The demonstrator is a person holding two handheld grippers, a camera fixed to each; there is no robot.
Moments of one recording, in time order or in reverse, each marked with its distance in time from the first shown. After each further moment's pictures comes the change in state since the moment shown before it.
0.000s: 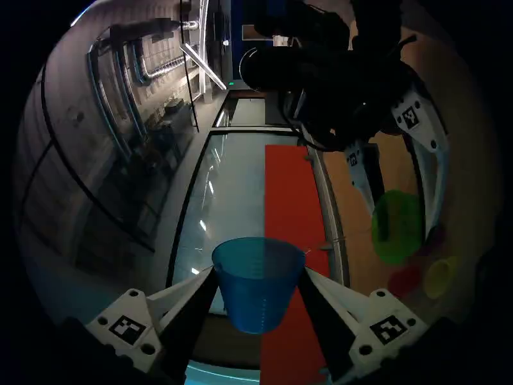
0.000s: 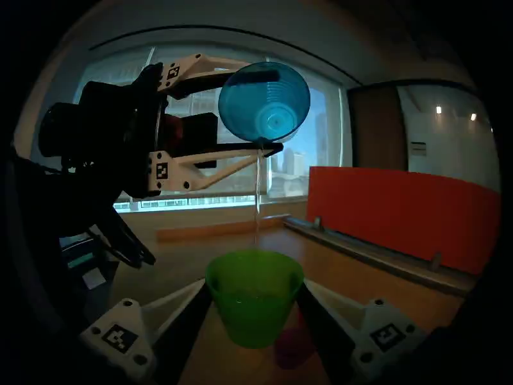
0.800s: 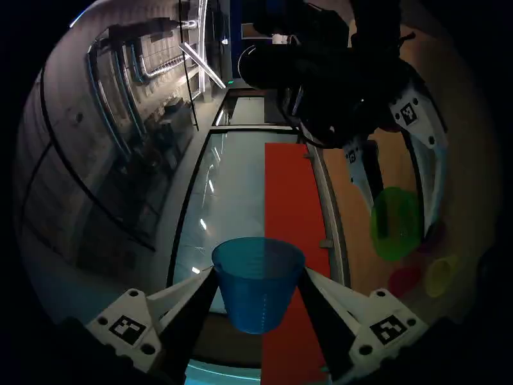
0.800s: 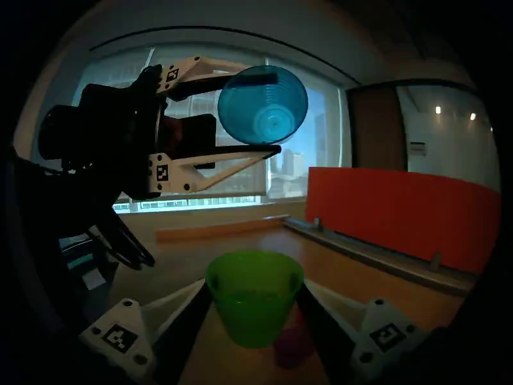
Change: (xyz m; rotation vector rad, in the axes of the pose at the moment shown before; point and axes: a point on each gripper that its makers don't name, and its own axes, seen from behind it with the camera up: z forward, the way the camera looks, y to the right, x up) left arm -0.005 -0.006 0.003 0.000 -0.006 0.003; right arm 0.000 0.001 0.000 -0.004 0.005 0.002
